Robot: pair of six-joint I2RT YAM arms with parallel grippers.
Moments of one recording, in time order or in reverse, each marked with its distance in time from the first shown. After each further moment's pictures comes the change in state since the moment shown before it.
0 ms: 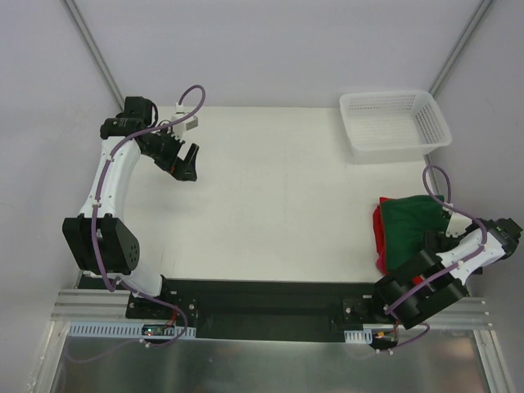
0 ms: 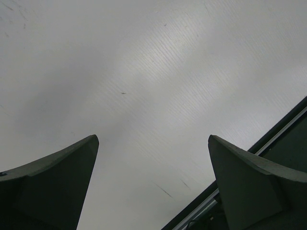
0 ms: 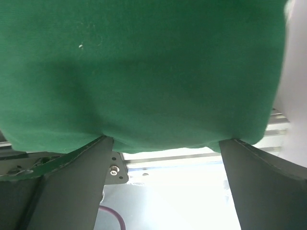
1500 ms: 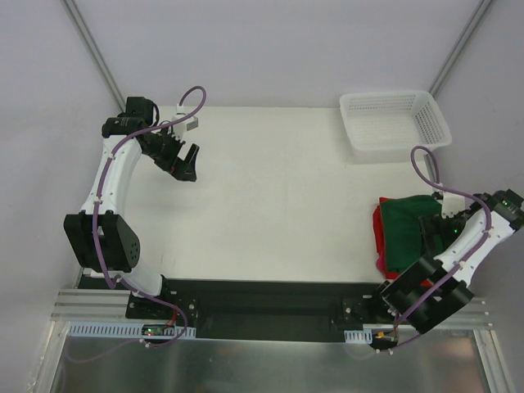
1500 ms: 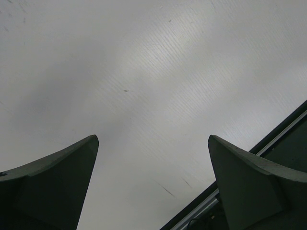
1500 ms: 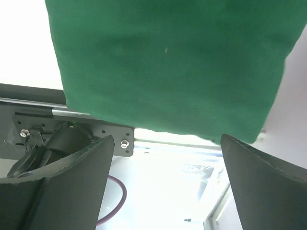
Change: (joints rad) left arm 0.000 0.019 0.001 0.000 -0.020 0.000; right arm 0.188 0.039 0.255 -0.275 -0.008 -0.061
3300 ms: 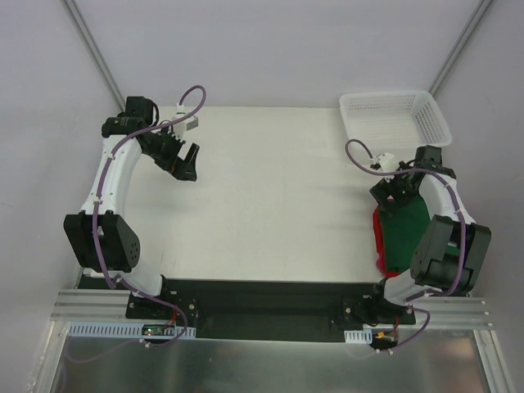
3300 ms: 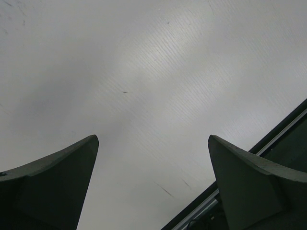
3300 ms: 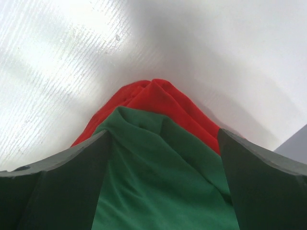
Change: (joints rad) left arm 0.000 0.000 0.004 0.000 0.012 0.000; right arm 0.578 0.299 -0.033 0.567 -0.077 0.012
